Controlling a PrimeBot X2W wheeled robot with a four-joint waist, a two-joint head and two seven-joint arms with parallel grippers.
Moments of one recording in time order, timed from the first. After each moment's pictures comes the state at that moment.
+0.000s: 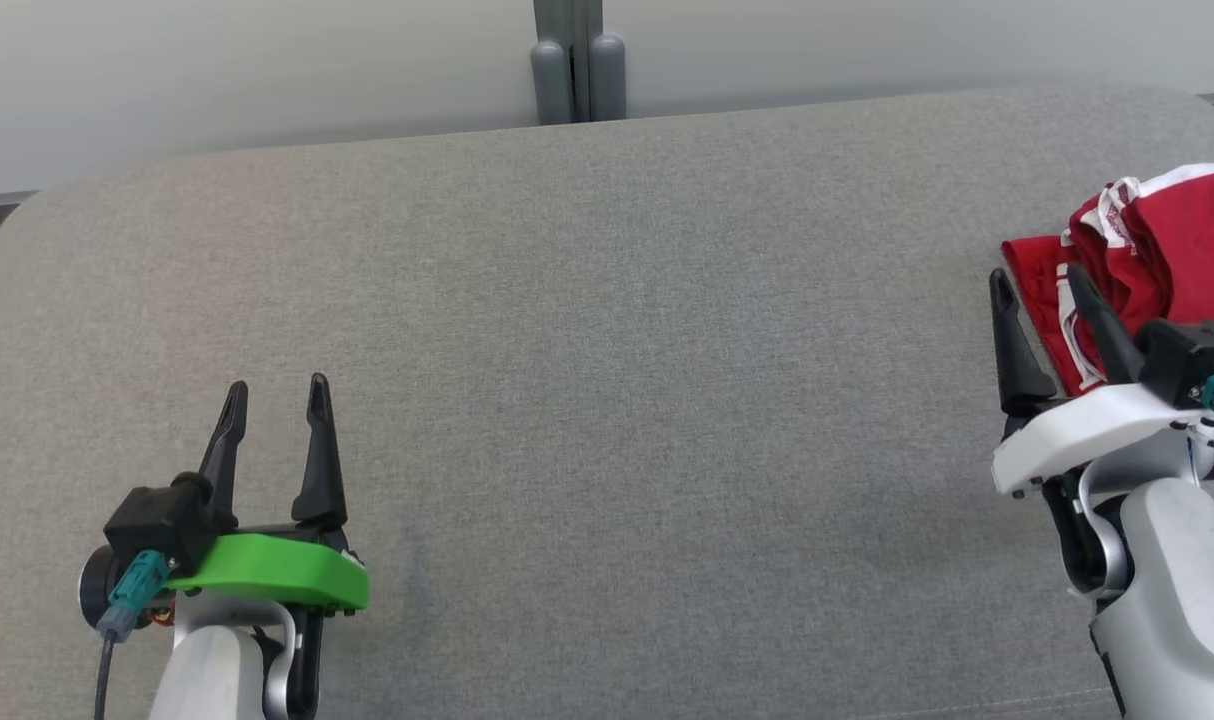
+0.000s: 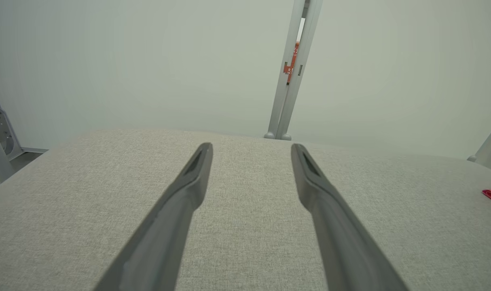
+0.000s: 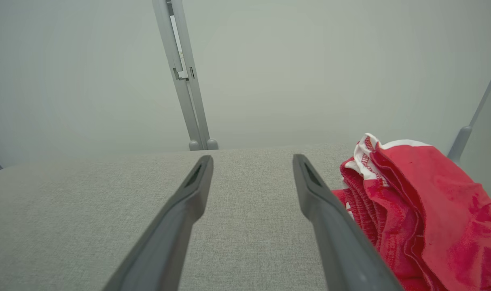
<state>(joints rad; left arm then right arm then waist) -0.21 0.05 -0.01 0.31 -0.26 -0.13 -0.26 -0.36 -0.23 0.04 0.36 0.31 0.13 -0.16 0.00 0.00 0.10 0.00</state>
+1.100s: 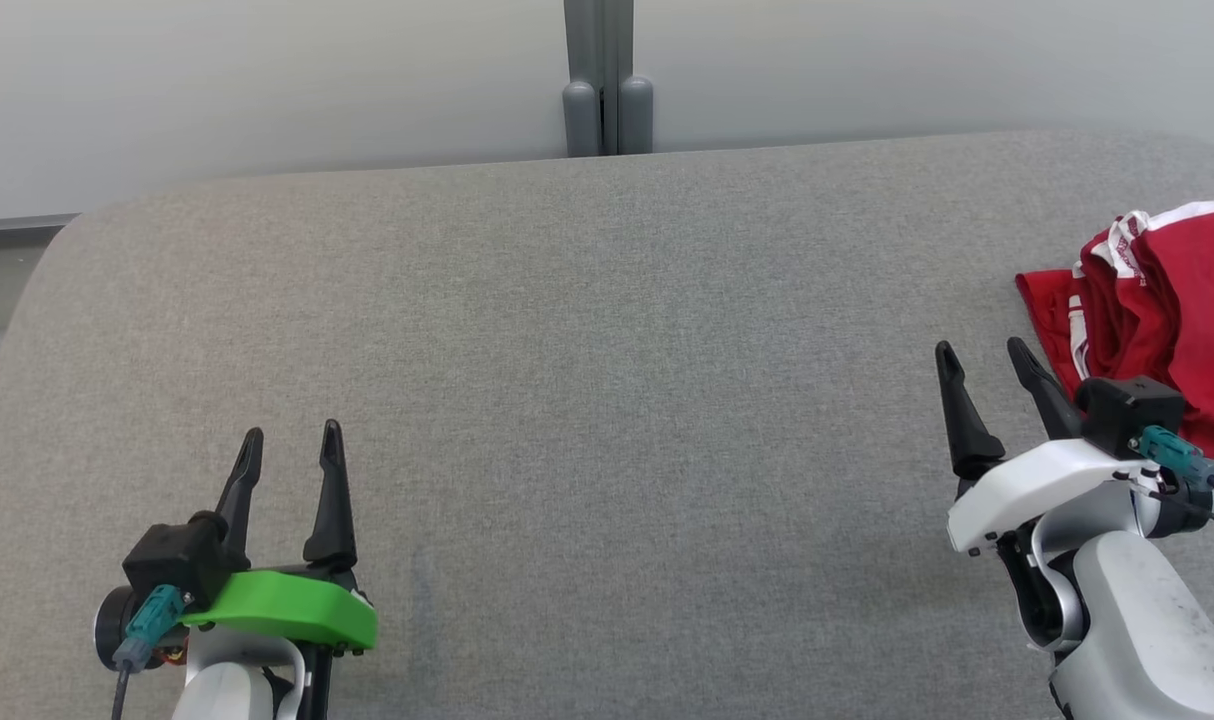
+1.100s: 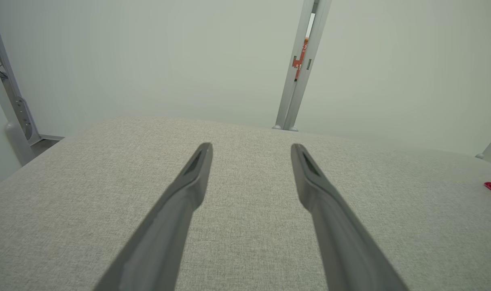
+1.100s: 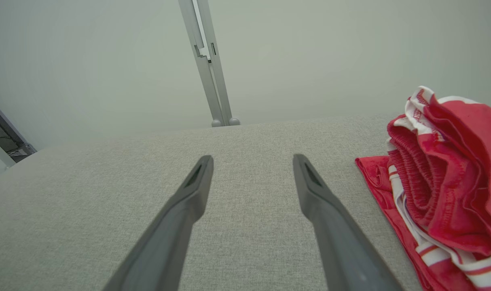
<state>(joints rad) -0.15 0.05 -0.01 0.33 -0.27 -0.13 -0.26 -0.29 -0.17 0.07 0.38 0.33 0.13 -0.14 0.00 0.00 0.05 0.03</state>
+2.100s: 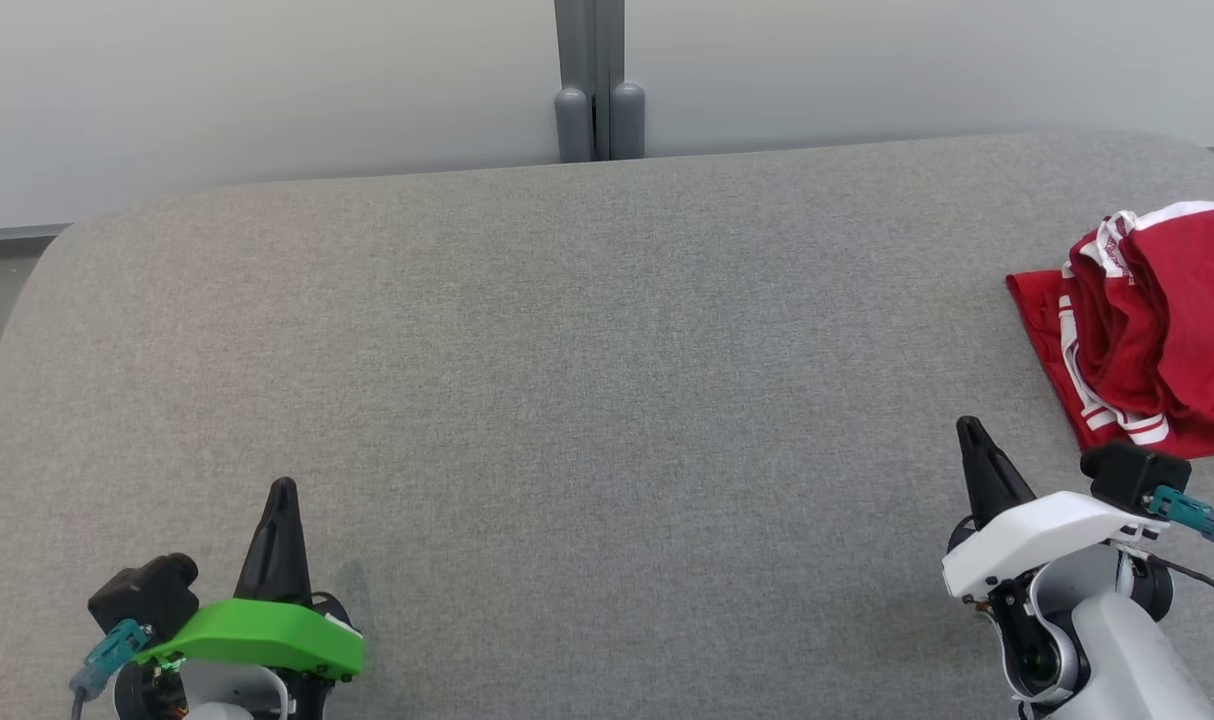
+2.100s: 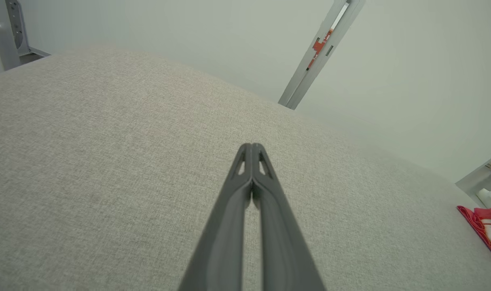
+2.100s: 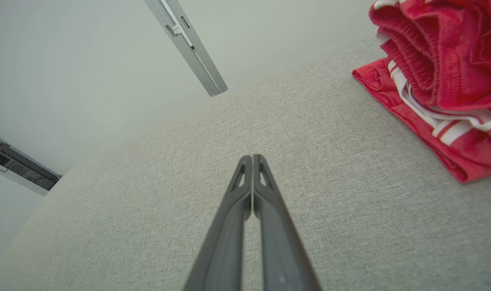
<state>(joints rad) -0.11 0.04 0.01 0.37 -0.51 -0.13 -0.19 -0.21 -0.12 0.05 0.41 0.57 0.13 -0.08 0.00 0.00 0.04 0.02</state>
